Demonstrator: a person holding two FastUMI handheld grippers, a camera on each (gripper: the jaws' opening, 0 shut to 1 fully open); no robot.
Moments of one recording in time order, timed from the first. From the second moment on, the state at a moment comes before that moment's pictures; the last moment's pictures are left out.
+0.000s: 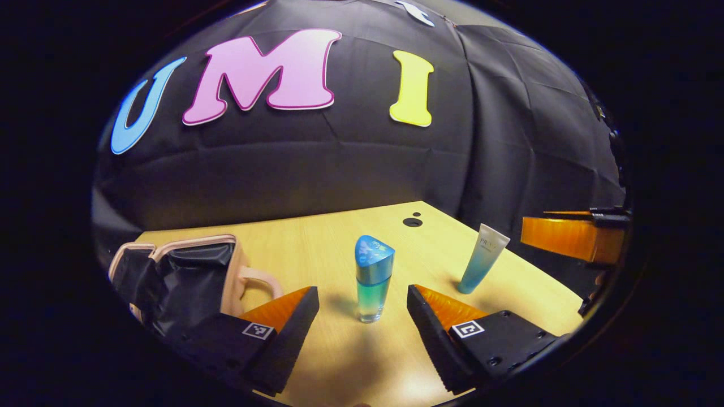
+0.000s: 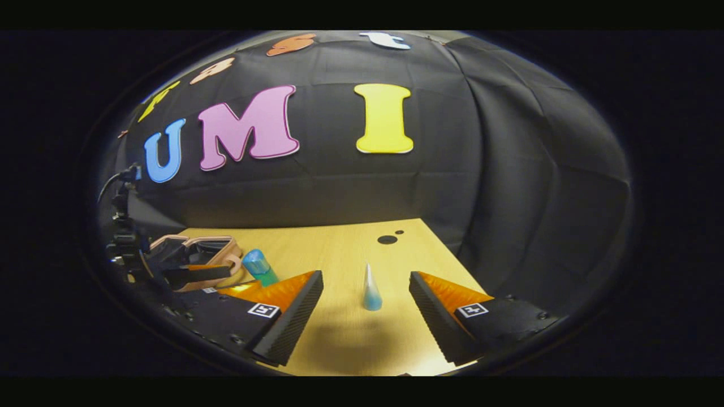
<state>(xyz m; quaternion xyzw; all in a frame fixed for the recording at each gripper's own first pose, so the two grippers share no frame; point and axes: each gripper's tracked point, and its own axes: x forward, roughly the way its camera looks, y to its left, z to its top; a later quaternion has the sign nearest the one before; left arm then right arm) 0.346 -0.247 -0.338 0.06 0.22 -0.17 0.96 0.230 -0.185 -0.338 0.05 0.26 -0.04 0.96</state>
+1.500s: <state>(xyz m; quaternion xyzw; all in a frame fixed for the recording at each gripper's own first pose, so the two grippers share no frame) 0.350 -0.252 -0.395 0.01 0.24 -0.17 0.96 0.284 -0.177 -0.470 0.03 0.32 -0.05 0.95</state>
